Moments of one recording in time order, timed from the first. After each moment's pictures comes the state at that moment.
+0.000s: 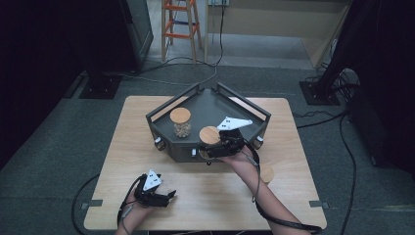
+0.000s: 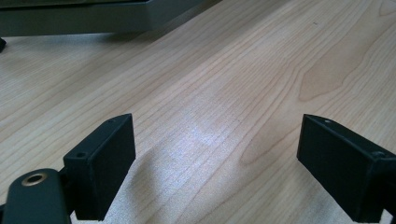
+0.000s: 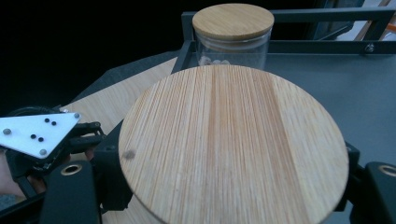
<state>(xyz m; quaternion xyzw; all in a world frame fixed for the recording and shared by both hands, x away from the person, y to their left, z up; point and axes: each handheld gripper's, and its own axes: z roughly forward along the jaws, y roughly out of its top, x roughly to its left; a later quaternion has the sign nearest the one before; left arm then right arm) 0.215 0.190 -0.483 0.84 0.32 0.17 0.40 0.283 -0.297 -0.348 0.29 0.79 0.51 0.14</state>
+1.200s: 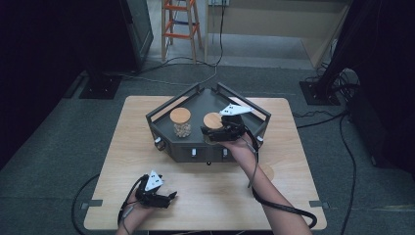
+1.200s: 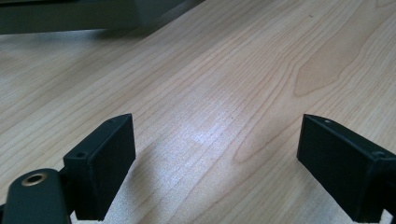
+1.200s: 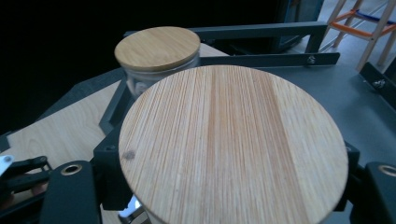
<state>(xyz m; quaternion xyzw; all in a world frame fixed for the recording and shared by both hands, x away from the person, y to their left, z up) 0.216 0.186 -0.483 0.85 0.31 0.17 0.39 0.311 -0.295 -0.346 0.34 0.77 0.51 0.18</state>
